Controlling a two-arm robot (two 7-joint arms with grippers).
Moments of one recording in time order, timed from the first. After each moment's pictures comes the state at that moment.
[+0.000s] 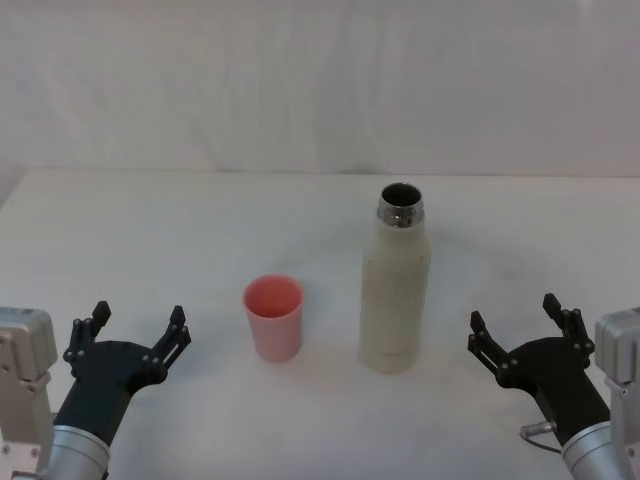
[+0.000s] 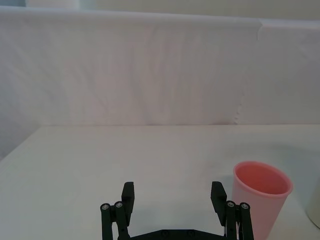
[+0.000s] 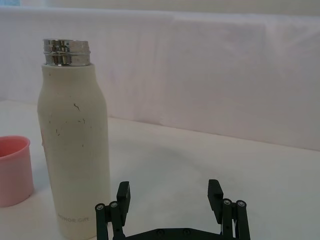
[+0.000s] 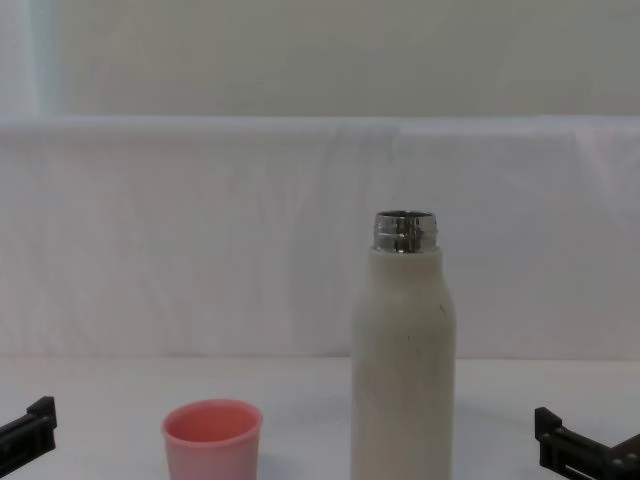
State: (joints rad) left arm 0.27 0.24 0.04 -1.85 -0.25 -0.02 -0.02; right arm -0.17 0.19 -0.26 -1.77 0.07 -0.06 -0.03
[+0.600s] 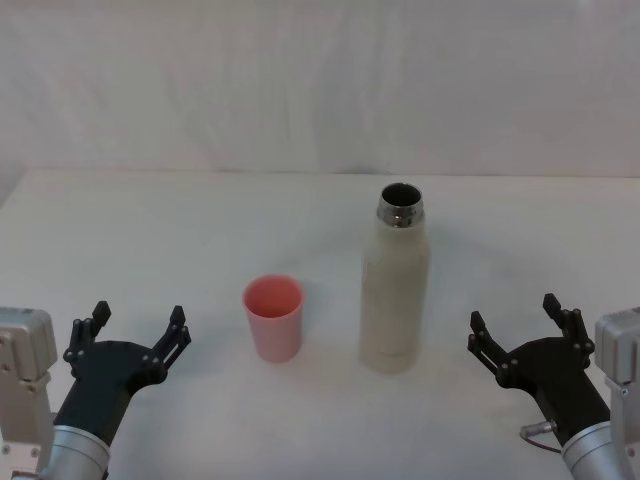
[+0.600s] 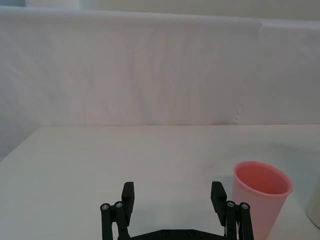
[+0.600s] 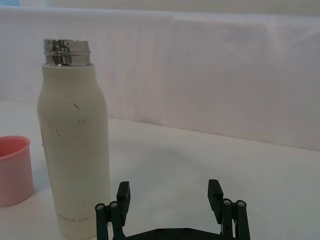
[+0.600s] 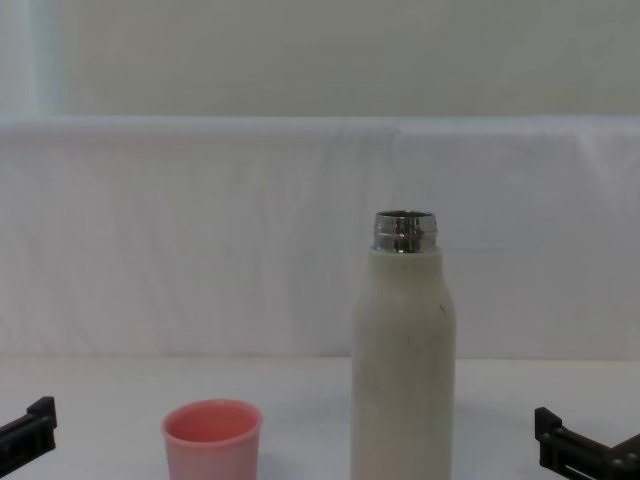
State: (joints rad) left arm 0.27 0.24 0.04 -1.85 -0.25 -0.02 -0.02; right arm -0.17 0.19 -0.26 -1.77 0.07 -0.06 -0.03
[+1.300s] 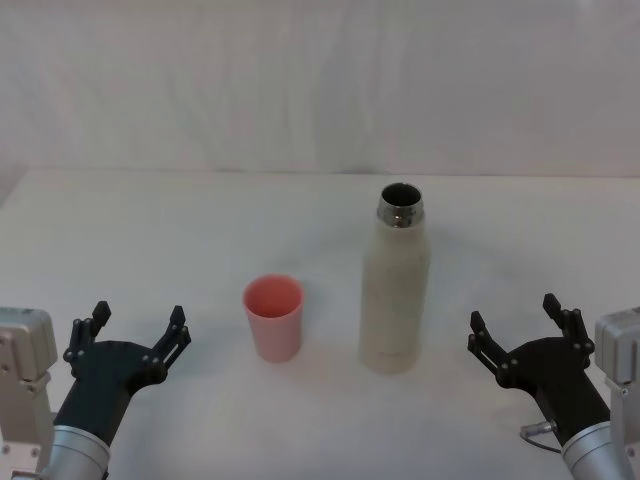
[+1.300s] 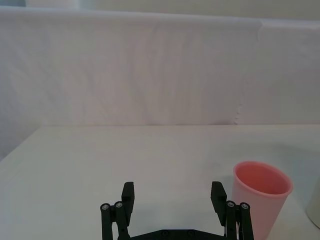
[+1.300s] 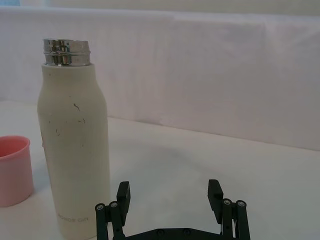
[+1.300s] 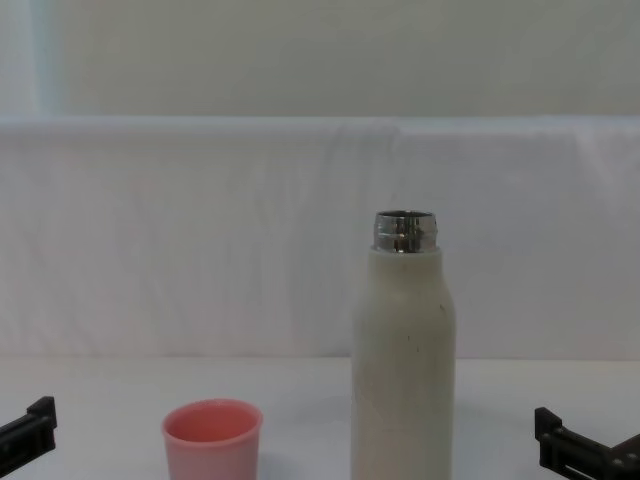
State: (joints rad) left arm 0.27 0.24 0.04 -1.85 -0.25 -0.02 -0.02; right arm -0.17 0.19 -0.26 -1.77 0.07 -0.06 -0.03
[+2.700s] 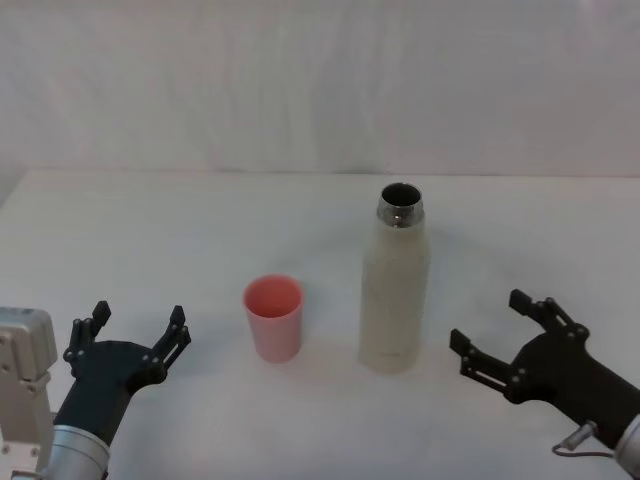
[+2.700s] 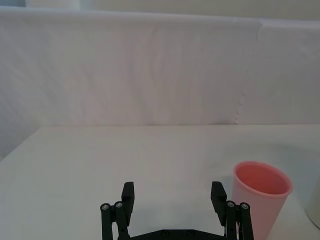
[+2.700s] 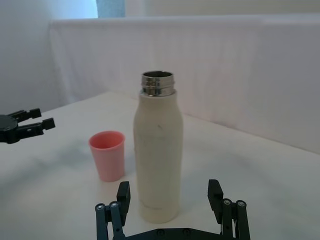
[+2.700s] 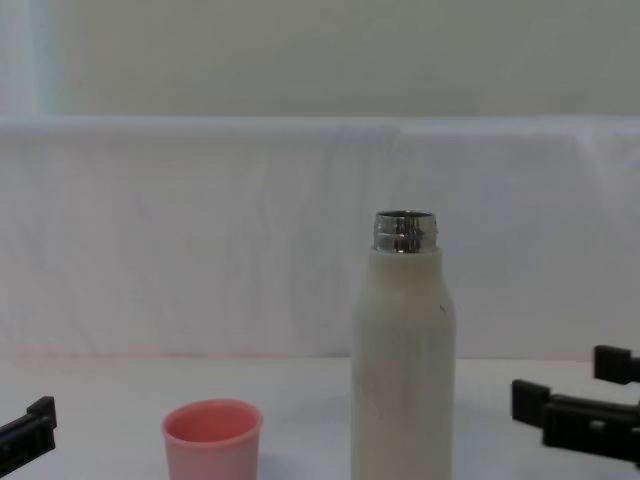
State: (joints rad) left arm 0.27 0.24 0.04 -1.85 -0.25 -0.02 -0.02; right arm -0.18 0.40 -0.18 -1.96 0.32 0.14 0.37
